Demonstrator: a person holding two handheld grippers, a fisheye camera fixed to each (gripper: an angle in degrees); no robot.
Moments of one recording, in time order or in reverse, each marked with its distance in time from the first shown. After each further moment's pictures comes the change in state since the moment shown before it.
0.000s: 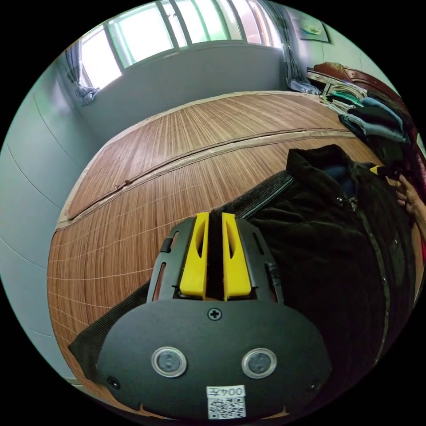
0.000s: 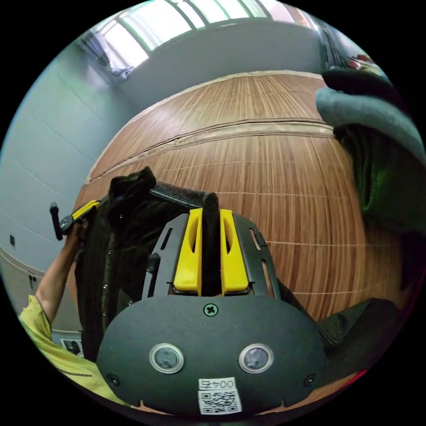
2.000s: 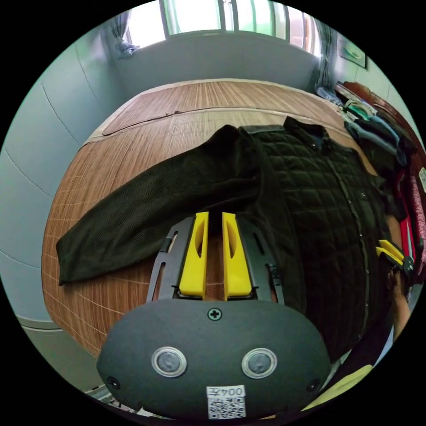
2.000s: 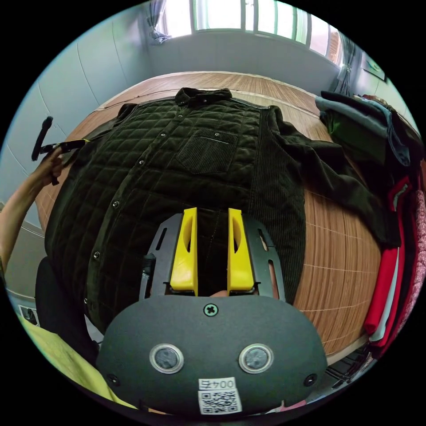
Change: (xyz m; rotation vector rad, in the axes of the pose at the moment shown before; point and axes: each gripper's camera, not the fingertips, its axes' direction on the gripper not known) left arm -0.136 0.283 -0.138 -0.140 0.083 -0.213; right arm -0.096 0.411 -0.104 -0.058 0.191 -0.208
